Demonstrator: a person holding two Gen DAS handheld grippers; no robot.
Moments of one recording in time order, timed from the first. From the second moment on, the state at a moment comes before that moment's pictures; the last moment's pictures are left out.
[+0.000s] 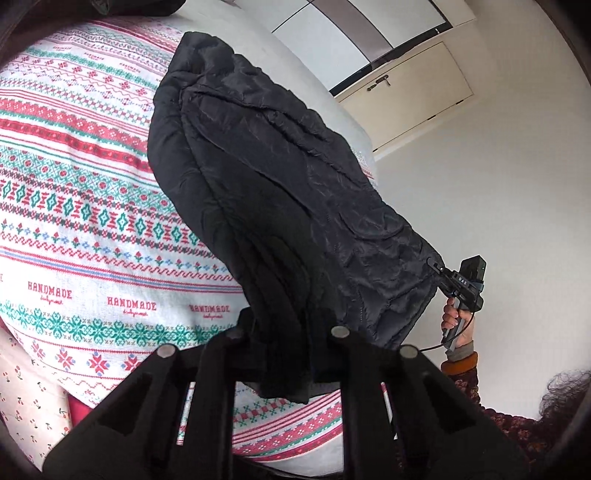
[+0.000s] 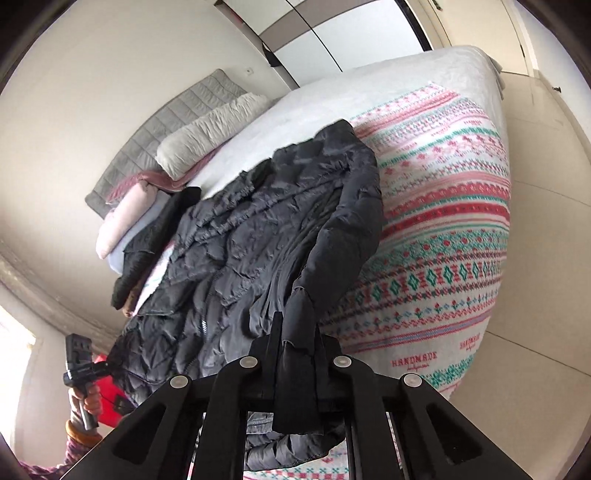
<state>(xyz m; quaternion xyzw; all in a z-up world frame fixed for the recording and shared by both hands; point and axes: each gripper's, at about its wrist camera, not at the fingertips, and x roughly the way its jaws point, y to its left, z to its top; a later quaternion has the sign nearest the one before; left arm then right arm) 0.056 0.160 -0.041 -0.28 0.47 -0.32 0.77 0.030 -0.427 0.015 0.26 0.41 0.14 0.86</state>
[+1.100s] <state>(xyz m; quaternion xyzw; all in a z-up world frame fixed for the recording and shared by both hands) 0.394 0.149 -0.033 -0.25 0.34 -0.10 0.90 0.409 -0.487 -0.007 0.40 0.37 0.01 0.84</state>
